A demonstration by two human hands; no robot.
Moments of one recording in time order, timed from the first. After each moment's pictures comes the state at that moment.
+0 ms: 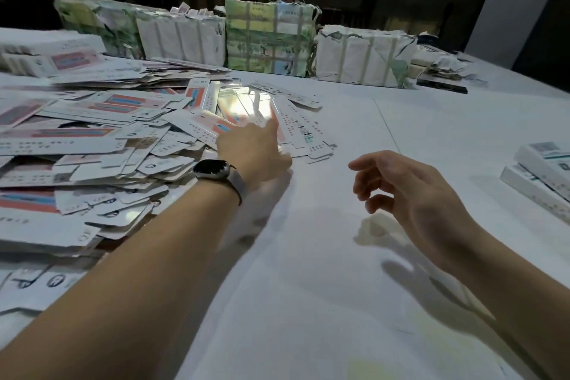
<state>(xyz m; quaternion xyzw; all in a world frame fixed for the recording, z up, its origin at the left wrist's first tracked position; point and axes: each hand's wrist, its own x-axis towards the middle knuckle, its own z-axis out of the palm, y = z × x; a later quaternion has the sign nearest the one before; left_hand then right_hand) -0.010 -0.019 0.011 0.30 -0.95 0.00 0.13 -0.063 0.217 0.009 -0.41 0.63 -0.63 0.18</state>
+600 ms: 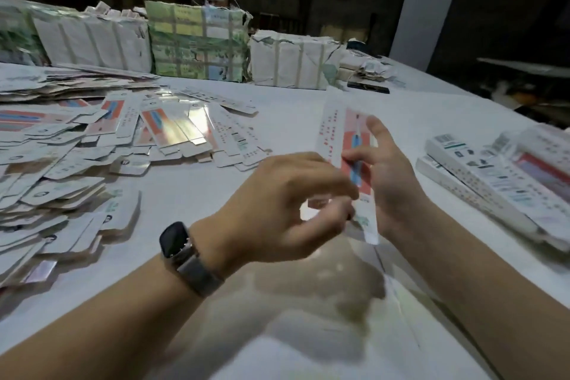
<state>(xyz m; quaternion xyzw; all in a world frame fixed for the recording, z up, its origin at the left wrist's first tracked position) 0.013 0.097 0.026 -0.27 -0.86 -0.26 0.33 -0.086 0.234 0.036 -0.14 0.63 -0.75 0.15</state>
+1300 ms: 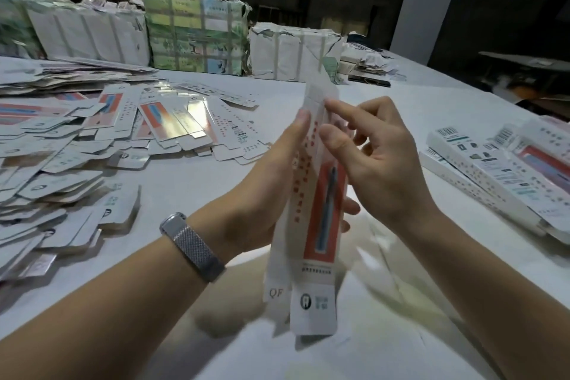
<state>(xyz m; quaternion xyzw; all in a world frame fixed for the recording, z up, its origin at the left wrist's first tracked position) 0.016 0.103 0.035 -0.07 -0.61 -0.79 -0.04 -0.071 0.232 0.040 -0.38 0.76 -0.49 -0.19</state>
